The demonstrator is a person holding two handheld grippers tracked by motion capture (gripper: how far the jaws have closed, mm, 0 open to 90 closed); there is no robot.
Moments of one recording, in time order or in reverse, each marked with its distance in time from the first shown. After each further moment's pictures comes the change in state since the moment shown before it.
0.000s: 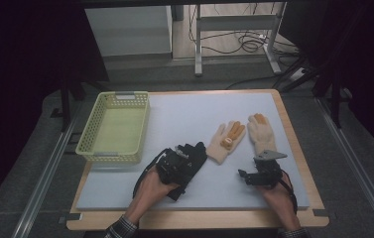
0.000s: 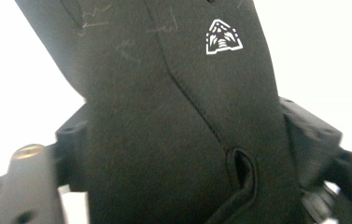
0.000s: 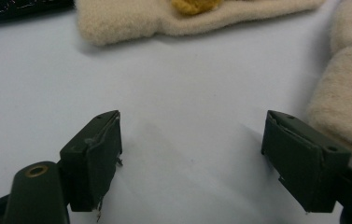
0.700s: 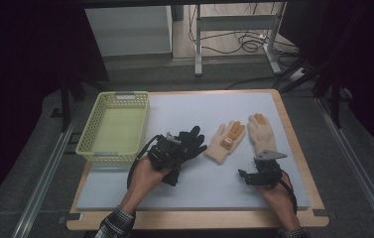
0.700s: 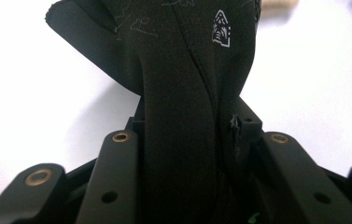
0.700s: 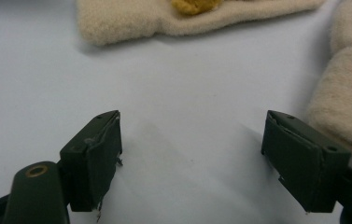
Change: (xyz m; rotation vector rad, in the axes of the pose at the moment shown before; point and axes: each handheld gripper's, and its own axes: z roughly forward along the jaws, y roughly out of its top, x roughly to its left) left arm 0.028 0.022 -0.047 -0.079 0.018 -0.024; right arm 0.000 0.000 0.000 0.000 -0.001 0.000
